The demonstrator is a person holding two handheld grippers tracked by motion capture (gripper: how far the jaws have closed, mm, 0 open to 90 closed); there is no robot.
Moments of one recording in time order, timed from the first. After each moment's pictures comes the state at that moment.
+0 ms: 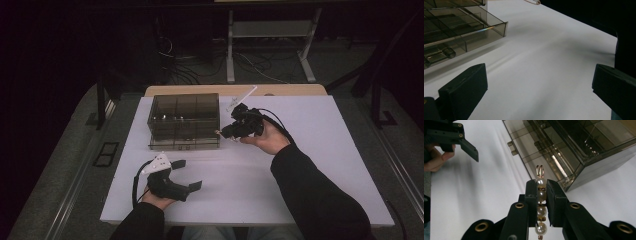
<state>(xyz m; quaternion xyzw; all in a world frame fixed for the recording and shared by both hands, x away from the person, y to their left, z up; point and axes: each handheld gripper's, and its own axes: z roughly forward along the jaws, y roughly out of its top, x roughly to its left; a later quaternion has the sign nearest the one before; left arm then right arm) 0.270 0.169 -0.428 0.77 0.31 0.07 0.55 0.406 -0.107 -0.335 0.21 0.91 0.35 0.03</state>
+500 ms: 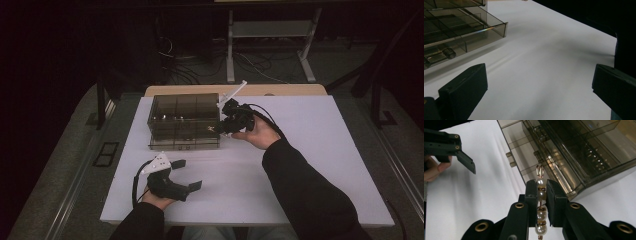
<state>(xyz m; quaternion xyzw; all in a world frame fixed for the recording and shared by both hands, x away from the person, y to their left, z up) 0.270 0.170 -0.427 0.77 0.31 0.07 0.55 0.418 -0.084 -0.331 0.21 0.91 0.35 0.03</state>
